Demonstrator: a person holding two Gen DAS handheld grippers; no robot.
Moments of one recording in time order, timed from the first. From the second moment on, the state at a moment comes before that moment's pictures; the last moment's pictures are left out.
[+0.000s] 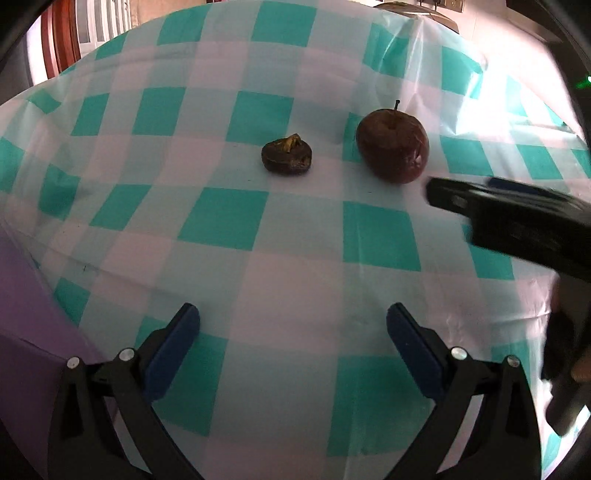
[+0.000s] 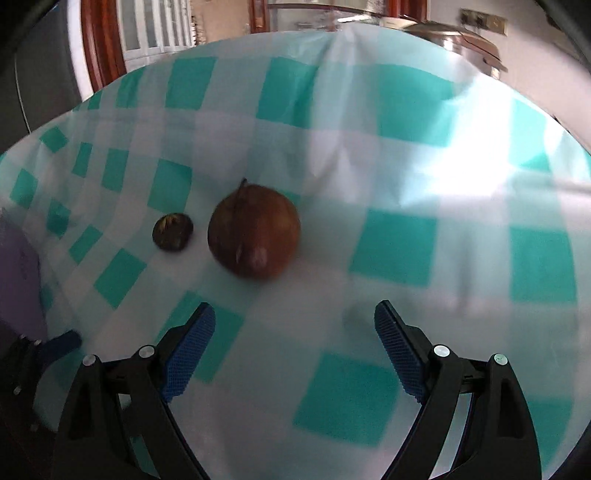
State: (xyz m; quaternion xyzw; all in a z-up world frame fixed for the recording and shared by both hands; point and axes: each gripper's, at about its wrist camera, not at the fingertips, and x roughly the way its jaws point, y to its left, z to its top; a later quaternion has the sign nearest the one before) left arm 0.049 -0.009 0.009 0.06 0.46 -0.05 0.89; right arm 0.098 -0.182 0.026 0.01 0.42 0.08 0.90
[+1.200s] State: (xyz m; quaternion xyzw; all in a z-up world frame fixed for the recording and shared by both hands) left arm 0.053 -0.012 0.009 0.08 0.46 -0.04 0.88; right arm 0.074 -0.209 0.014 0.06 0.42 0.02 0.90
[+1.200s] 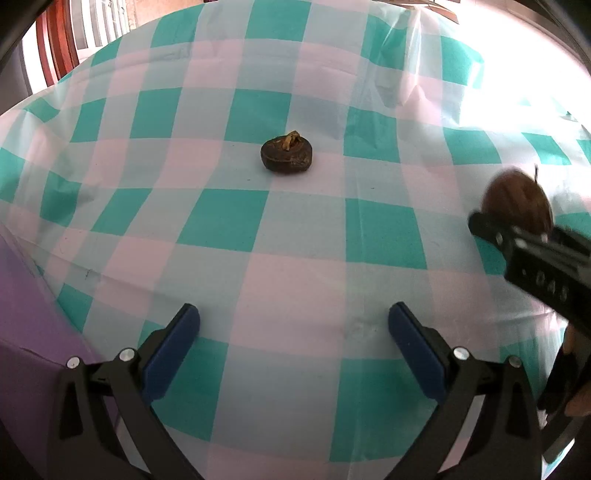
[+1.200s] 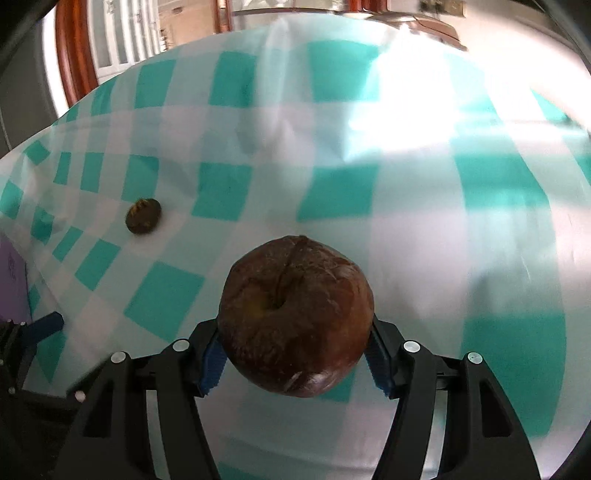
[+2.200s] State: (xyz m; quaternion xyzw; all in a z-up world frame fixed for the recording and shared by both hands) left arm 0.193 -0.037 0.000 0.09 0.44 -0.07 0.89; right arm 0.075 -0.220 0.005 0.09 0.44 0.03 0.89
